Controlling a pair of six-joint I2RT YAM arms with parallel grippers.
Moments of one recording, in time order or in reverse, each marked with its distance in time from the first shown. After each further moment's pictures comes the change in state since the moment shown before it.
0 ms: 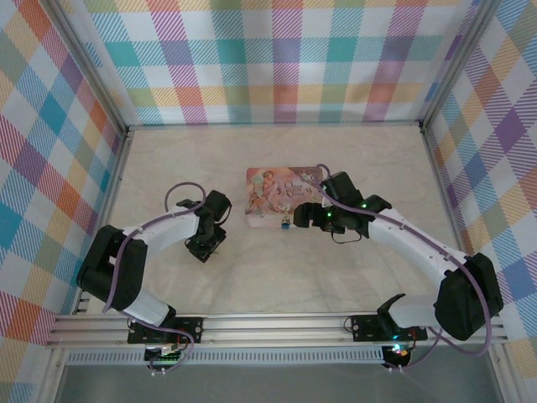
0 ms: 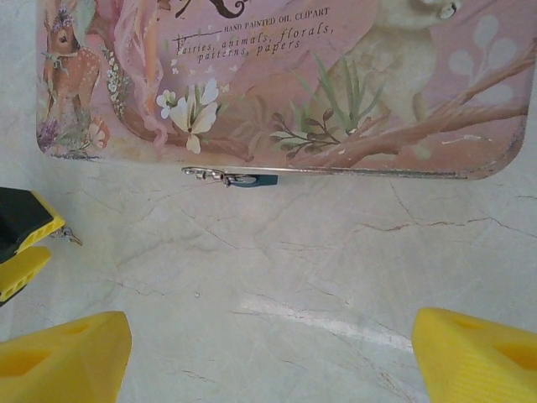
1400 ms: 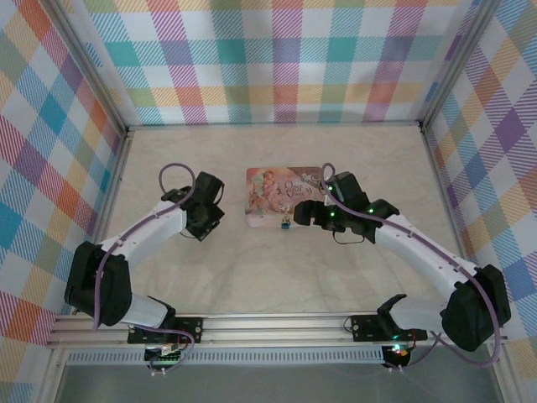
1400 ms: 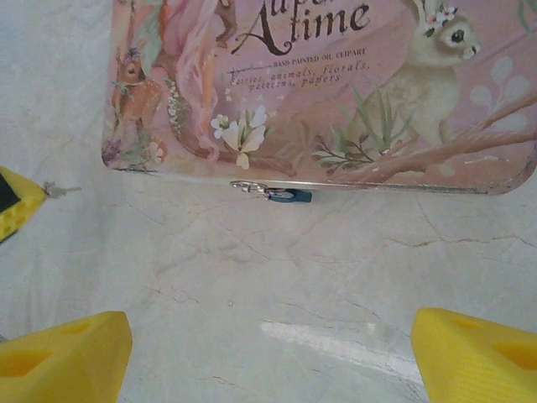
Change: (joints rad) left arm 0.053 -0.122 0.150 0.017 -0.008 0.224; right arm 0.001 -0.074 -0.019 0.056 -0.016 0.022
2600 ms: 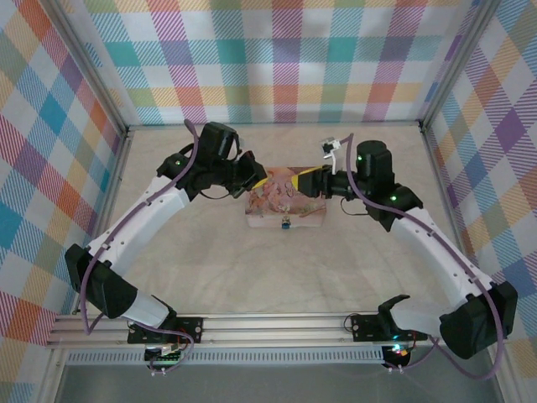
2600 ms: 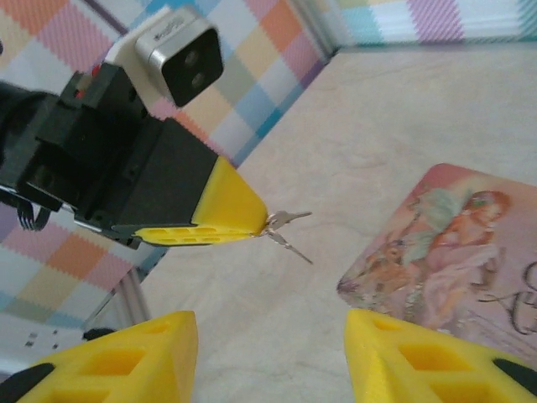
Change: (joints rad) left arm -0.153 0.068 0.524 0.010 0.475 0.141; right arm -0.143 -0.021 0.164 0.290 -0.501 -0.286
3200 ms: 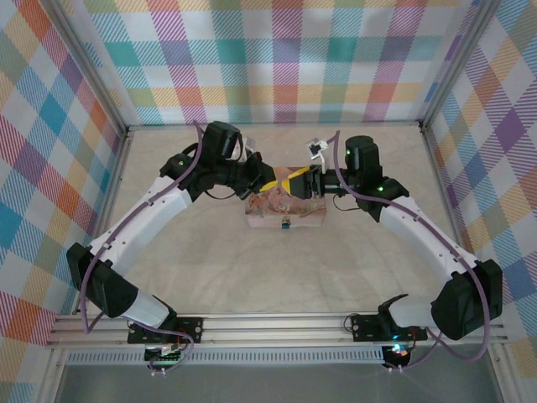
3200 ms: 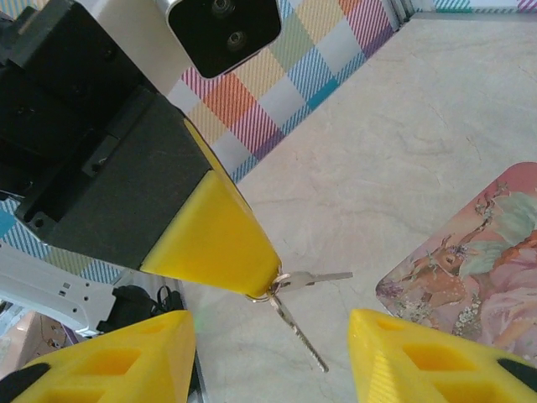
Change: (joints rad) left arm -0.021 0.009 0.007 0.044 0.141 0.001; right arm 0.000 0.109 0.028 0.045 -0.145 -0.076
